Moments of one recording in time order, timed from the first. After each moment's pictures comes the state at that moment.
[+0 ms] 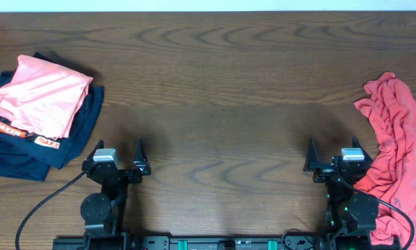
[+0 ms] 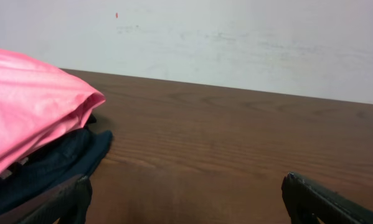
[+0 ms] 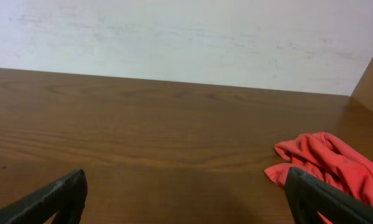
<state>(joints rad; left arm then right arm) 0.05 0.01 0.02 -0.10 0.07 -0.14 0.04 0.02 0.01 -0.07 0.04 -0.06</state>
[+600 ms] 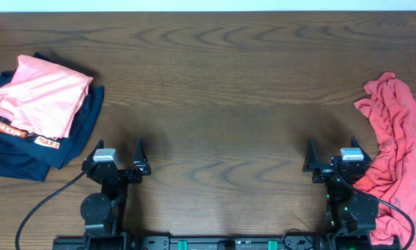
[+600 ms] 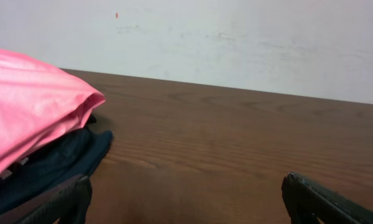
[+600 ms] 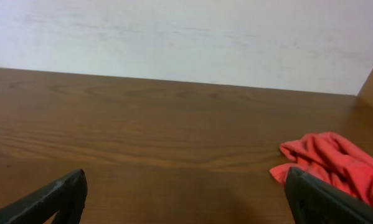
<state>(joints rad) 0.05 0.01 0.02 -0.10 0.07 -0.14 0.04 0.02 0.01 -0.07 0.02 -0.03</state>
